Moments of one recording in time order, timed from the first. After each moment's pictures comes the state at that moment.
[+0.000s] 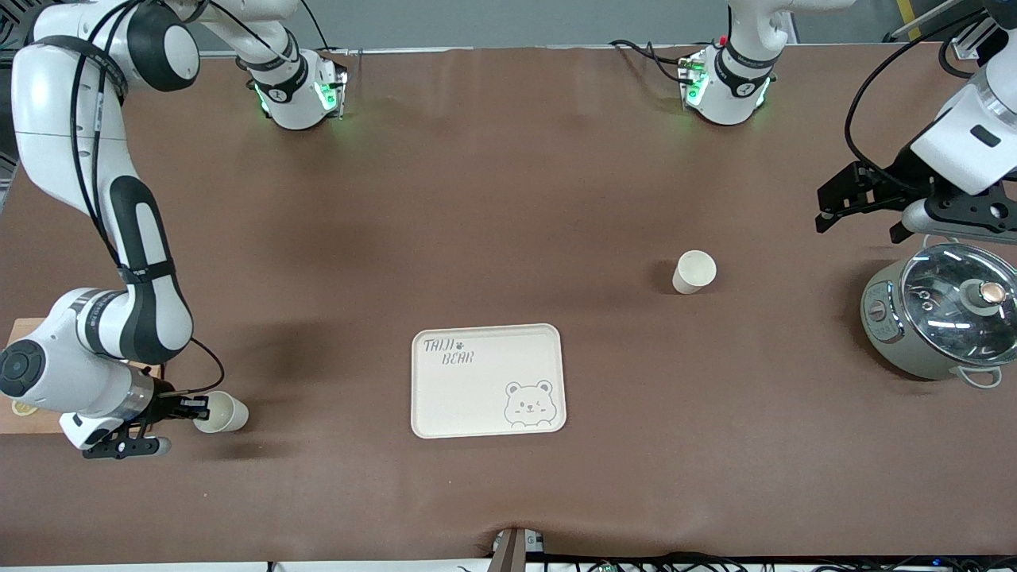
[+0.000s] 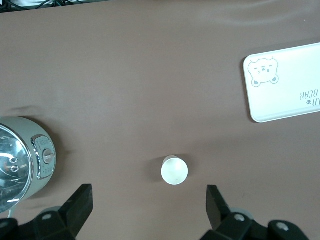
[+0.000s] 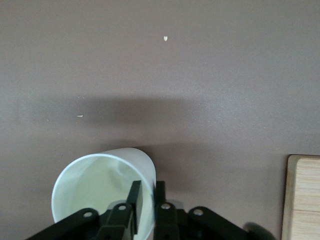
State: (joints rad) left arm -0.13 0.05 -0.03 -1.48 -0.06 1.64 -0.02; right arm -0.11 0.85 0.00 -1.30 0.08 2.22 -0.21
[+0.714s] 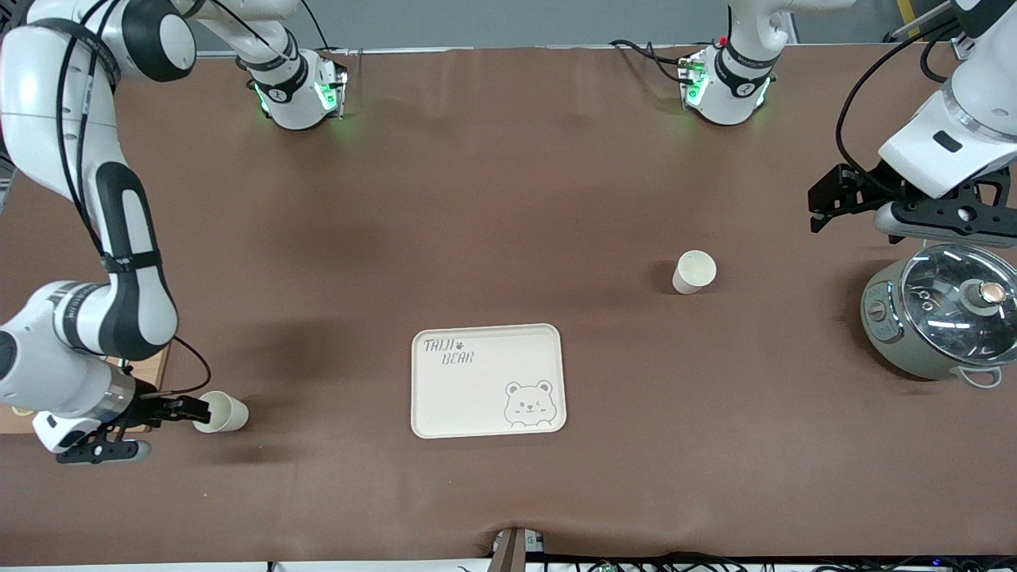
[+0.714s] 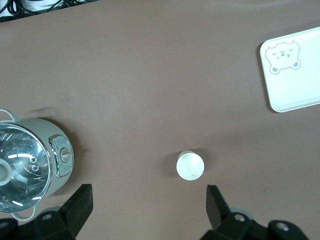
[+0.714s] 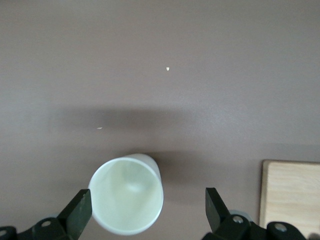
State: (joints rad) left arm -0.13 0.06 -0.06 -1.49 0.03 1.63 0.00; right arm -0.11 0.77 0.00 -1.27 0.08 2.15 -0.21
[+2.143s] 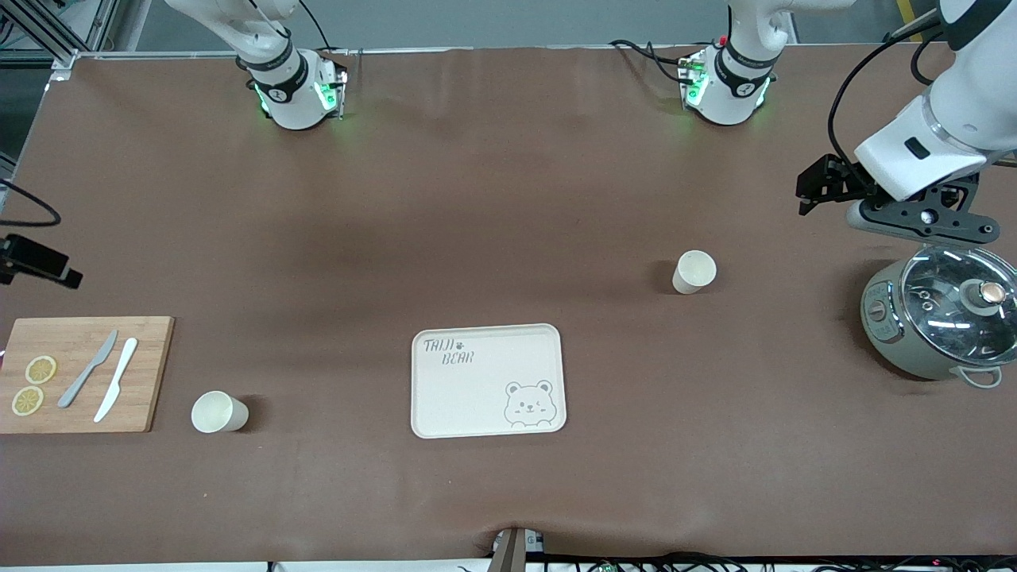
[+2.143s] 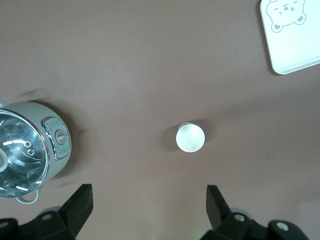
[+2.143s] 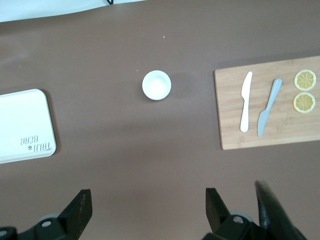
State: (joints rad) left arm -0.13 0.07 -0.07 -1.49 0.03 1.52 0.07; right arm -0.11 0.22 -0.01 -1.27 0.07 1.53 0.00
